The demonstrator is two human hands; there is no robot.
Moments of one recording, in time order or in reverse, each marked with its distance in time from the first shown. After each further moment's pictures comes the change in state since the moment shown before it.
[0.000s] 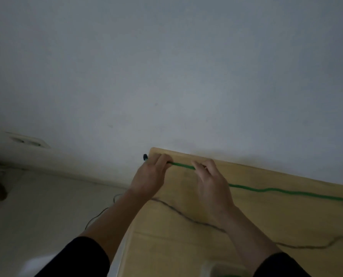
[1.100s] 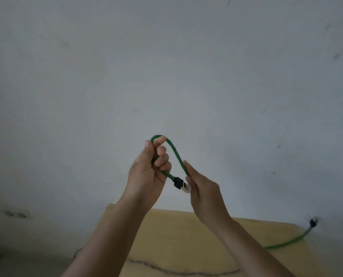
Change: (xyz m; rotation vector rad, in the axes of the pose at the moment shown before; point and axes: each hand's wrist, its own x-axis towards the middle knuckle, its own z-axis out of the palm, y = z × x) left_hand 0.044 0.373 -0.082 -1.713 0.146 -0.168; right_hand -0.057 0.047 -0.280 0.430 0.285 -0.070
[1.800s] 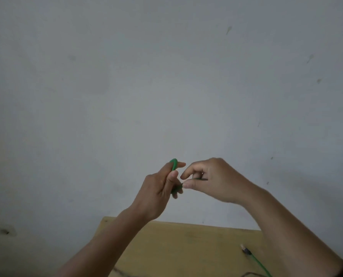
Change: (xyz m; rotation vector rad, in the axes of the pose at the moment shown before) left_hand 0.005 -0.004 -0.039 1.278 -0.310 0.387; right_hand 0.053 -0.066 -0.070 -0.099 -0.468 0.088
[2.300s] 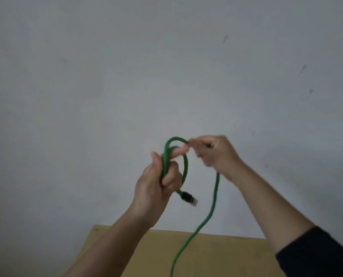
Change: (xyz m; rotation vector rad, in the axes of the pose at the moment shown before) left_hand 0.022 0.046 -0.002 -1.098 -0.042 -0.058; right_hand 0.047 0.005 -0.029 0.416 0.341 -0.007
